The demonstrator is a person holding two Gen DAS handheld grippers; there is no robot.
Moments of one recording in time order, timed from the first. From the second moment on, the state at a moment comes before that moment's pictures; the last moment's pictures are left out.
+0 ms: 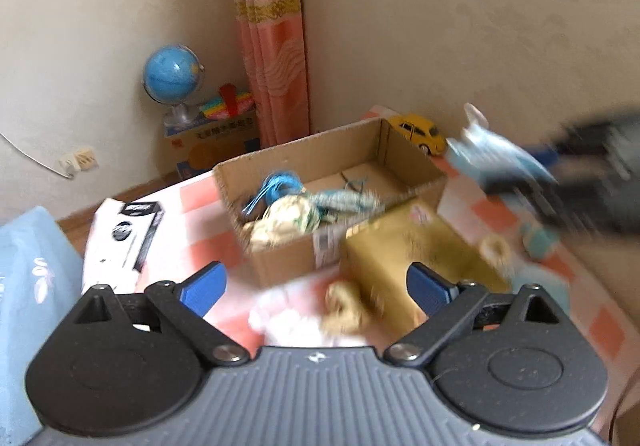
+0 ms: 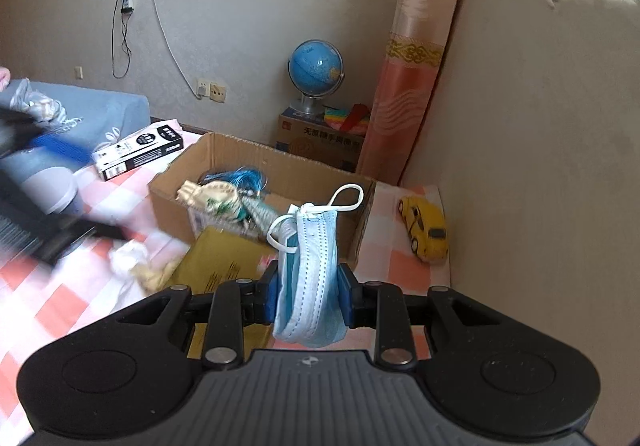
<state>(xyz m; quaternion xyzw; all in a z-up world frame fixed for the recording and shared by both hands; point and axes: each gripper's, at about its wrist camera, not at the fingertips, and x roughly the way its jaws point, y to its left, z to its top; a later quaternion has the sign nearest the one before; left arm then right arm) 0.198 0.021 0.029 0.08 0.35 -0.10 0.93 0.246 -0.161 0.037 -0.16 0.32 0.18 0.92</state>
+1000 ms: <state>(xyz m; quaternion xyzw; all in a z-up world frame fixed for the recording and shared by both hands) 0.127 0.059 -0.015 0.03 0.37 -0.05 0.93 0.341 -0.133 0.019 -0.16 0.34 0.15 0.91</state>
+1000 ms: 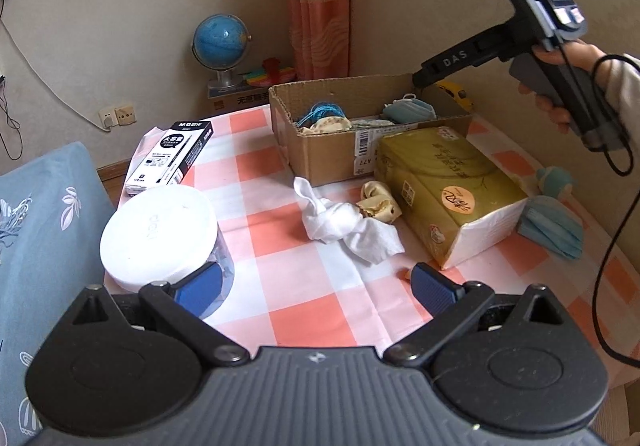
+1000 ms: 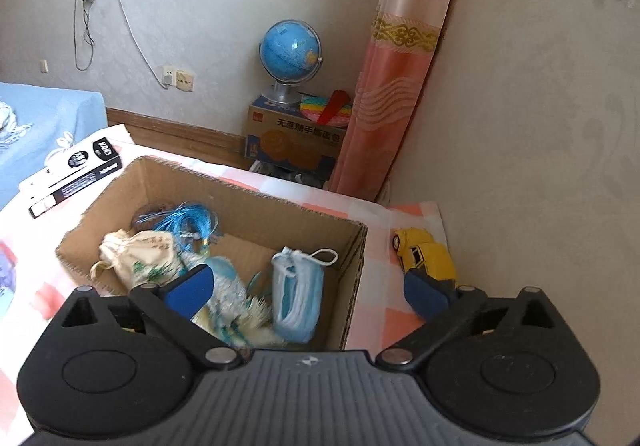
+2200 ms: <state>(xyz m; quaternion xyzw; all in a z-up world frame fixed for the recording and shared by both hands) 0.112 0.055 -0.034 0.00 0.39 -0.07 0.92 0.168 -0.198 -0.067 -0.11 0.39 0.11 0.91</state>
